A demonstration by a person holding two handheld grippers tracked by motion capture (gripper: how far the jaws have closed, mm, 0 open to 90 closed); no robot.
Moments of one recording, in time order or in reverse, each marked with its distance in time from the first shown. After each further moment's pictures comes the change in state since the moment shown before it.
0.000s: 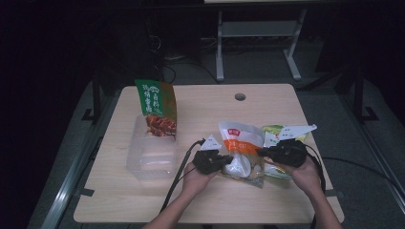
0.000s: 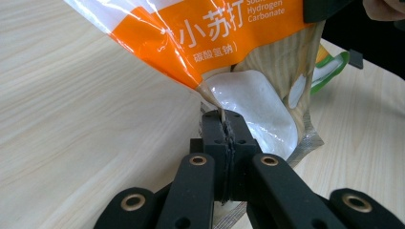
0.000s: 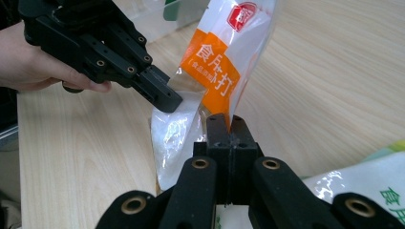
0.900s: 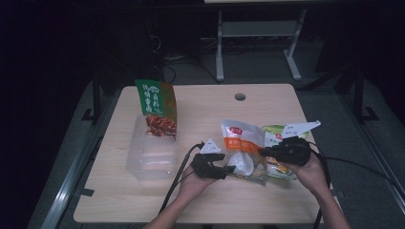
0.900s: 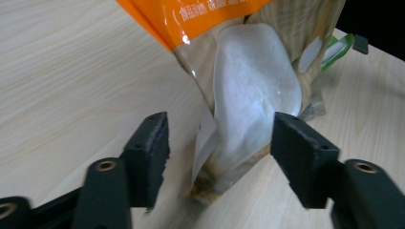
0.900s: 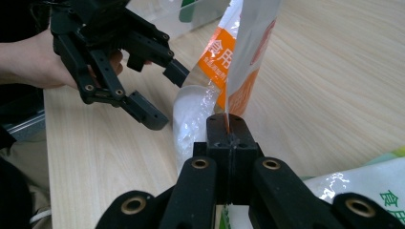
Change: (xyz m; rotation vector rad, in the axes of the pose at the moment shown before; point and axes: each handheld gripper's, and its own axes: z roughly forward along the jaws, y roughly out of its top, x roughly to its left) left arm 0.000 -0.004 0.004 0.043 -0.010 -0.006; right arm 0.000 0.007 -0.013 0.015 0.043 -0.011
